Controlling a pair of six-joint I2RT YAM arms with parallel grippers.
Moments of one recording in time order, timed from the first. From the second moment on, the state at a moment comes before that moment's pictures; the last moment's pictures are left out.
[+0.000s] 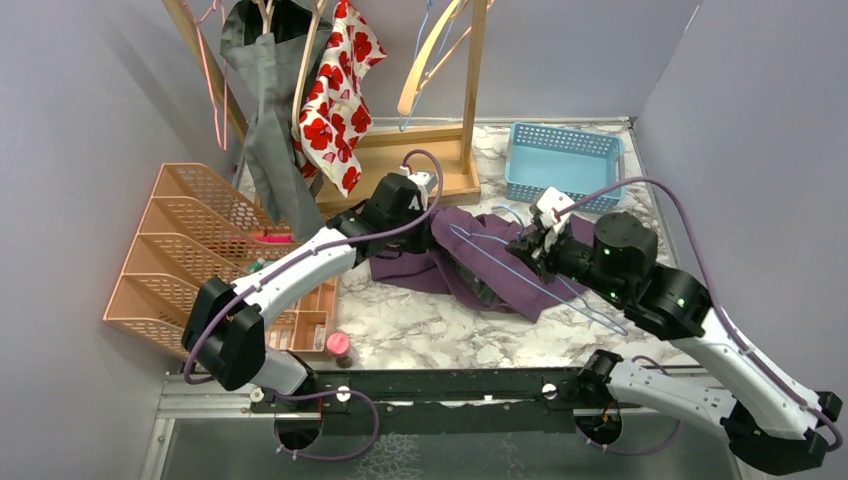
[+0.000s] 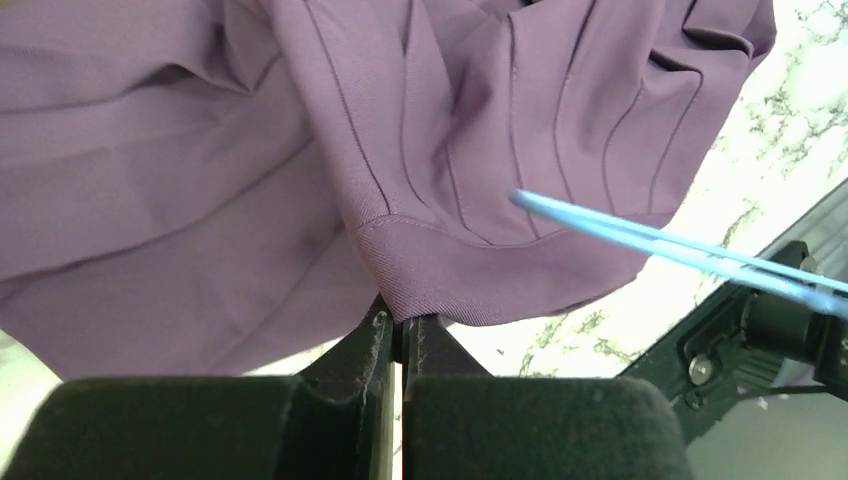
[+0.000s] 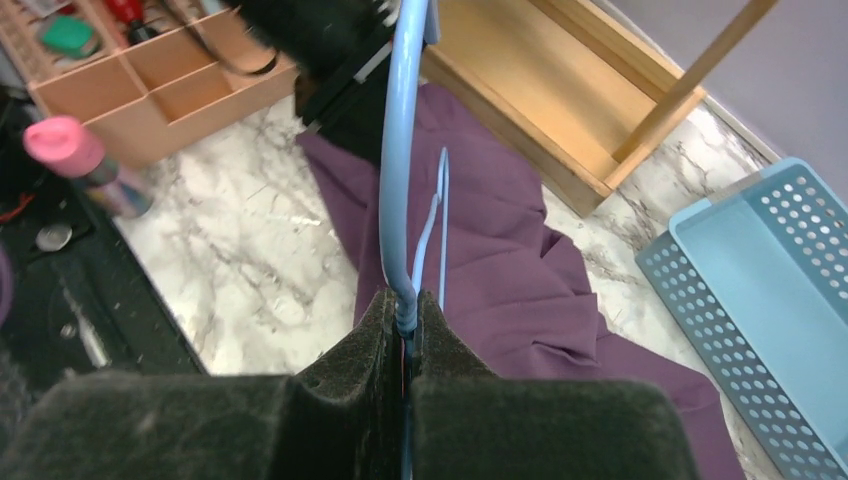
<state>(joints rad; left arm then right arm) -0.70 1.42 1.06 -0.35 0.14 -0.41 0.85 0.80 1.10 -0.59 0.02 -0.14</state>
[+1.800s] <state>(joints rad) -0.64 1.31 1.20 -0.62 0.56 -0.58 0.85 0.96 0.42 0.66 -0.29 -0.19</state>
